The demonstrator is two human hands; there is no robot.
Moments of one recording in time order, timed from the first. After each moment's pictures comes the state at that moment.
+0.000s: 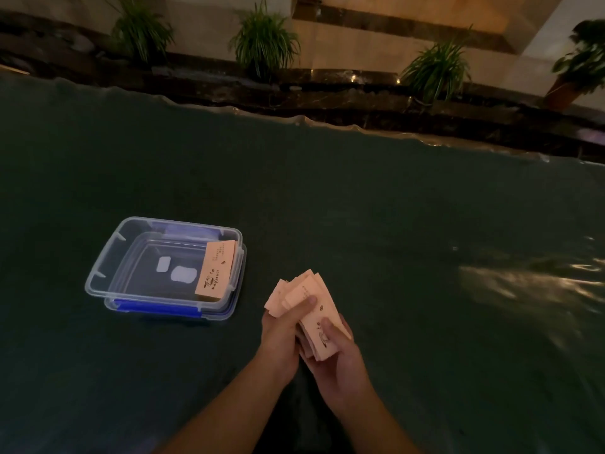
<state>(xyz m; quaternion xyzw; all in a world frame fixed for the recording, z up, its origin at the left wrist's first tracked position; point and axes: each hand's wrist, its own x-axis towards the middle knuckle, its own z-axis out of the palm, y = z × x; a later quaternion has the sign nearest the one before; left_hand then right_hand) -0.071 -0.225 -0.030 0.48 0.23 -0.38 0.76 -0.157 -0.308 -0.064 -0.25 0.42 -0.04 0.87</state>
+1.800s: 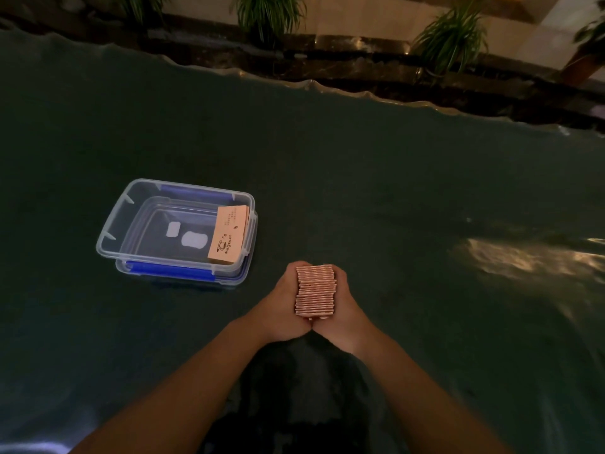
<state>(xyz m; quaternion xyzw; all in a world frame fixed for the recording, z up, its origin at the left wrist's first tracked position) -0.046 -0.172 -0.057 0.76 -0.28 -0.39 0.44 -0.143 -0.313 -0.056 -0.79 0.25 0.12 0.55</state>
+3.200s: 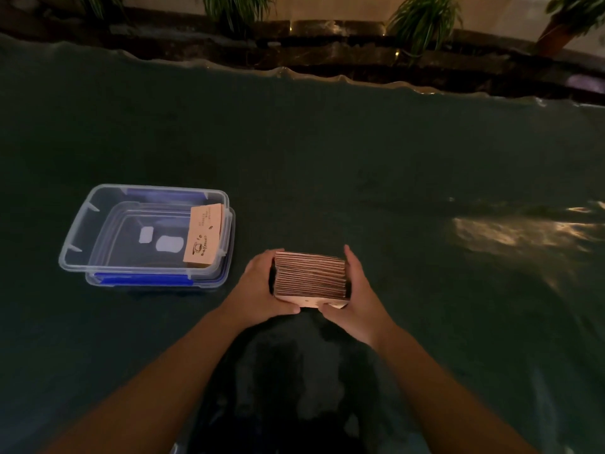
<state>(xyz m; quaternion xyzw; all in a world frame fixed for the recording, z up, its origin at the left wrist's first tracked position) -0.021 -0.175 -0.079 0.84 -0.26 -0.32 0.35 -0.170 -0.363 -0.072 -0.80 0.28 0.08 0.53</state>
